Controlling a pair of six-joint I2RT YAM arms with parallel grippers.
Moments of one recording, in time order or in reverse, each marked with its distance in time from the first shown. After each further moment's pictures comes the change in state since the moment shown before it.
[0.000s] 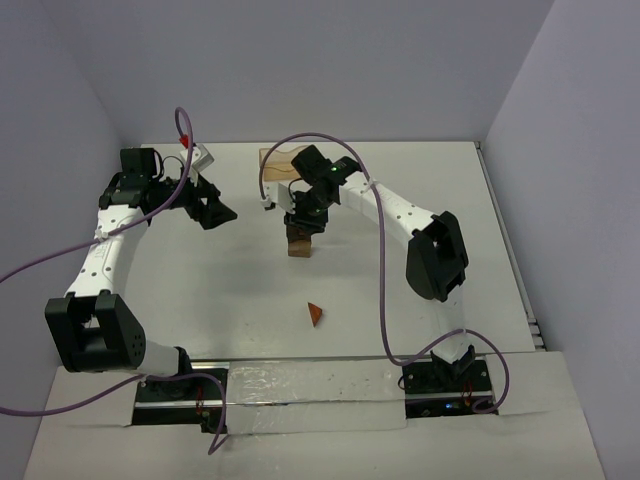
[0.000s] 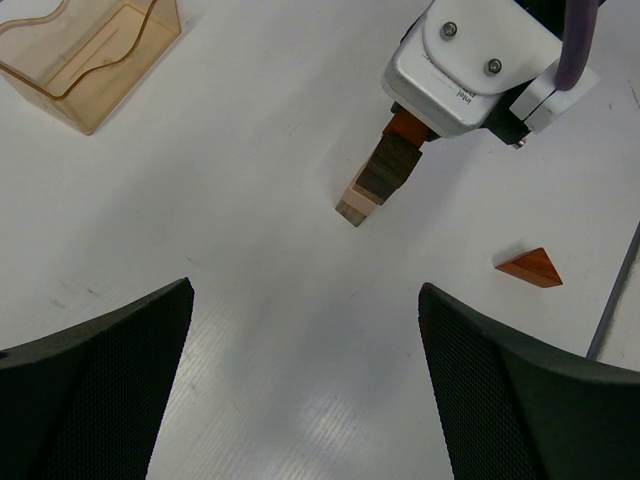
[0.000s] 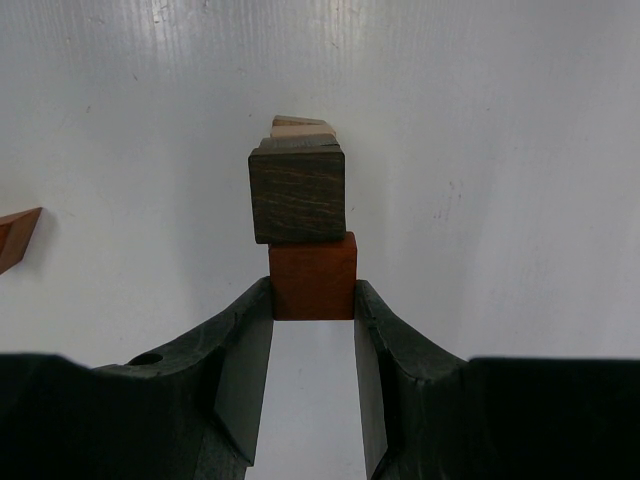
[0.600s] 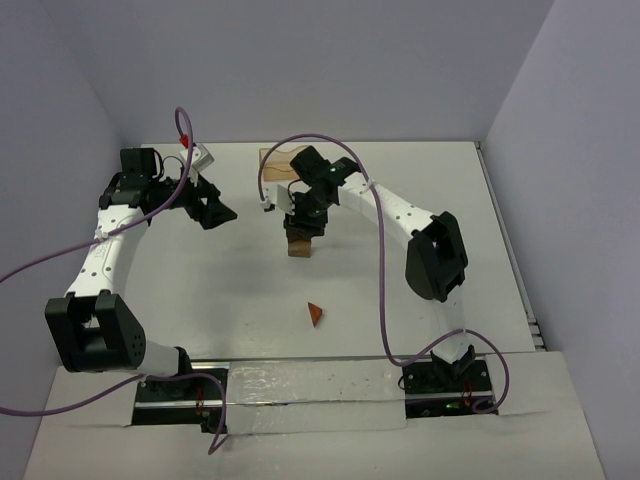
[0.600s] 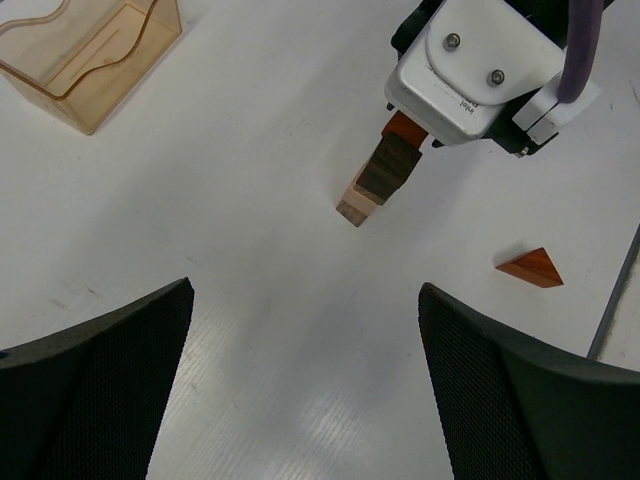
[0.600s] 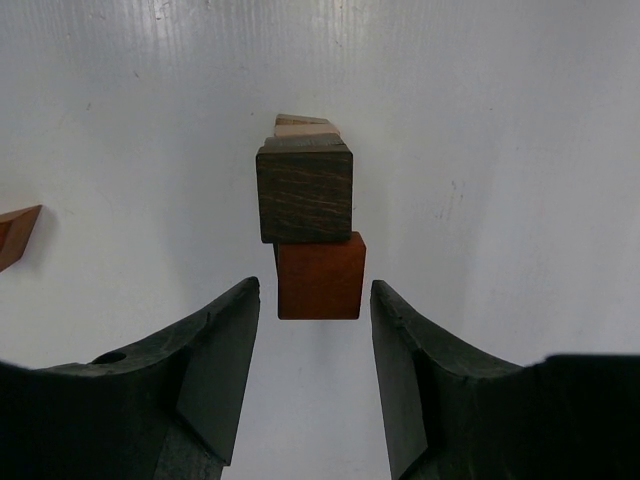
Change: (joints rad) left arm 0.000 0.000 0.000 0.001 -0.001 0.000; right arm 0.006 0.000 0.000 -0.005 0.009 -0.003
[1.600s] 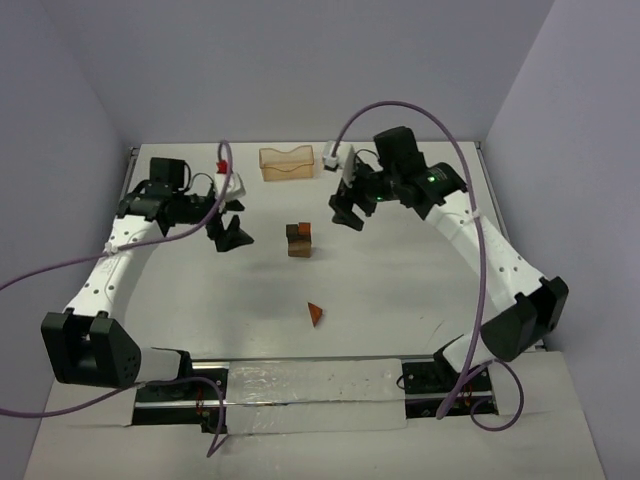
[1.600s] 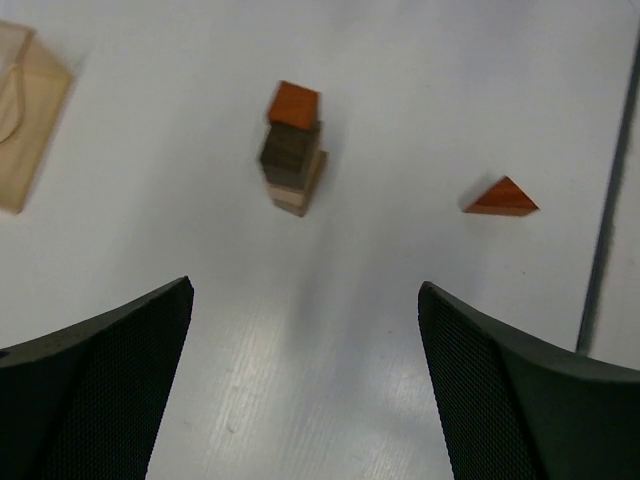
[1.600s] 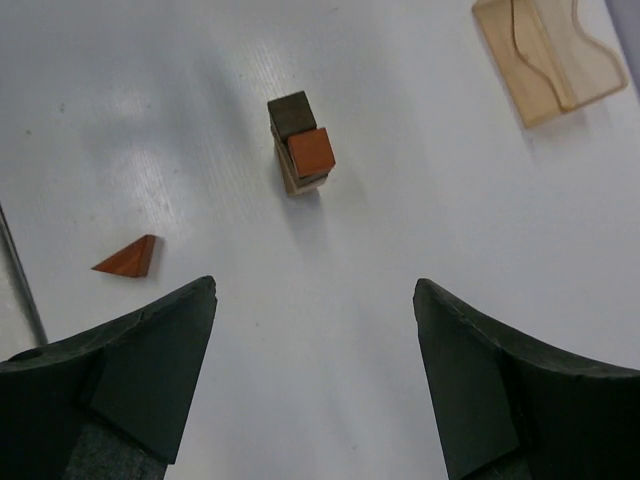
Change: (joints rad) left arm -0.184 -0.085 -0.037 -0.148 -0.043 0.277; right arm -0.191 -0.581 -0.319 0.169 -0.183 0.287
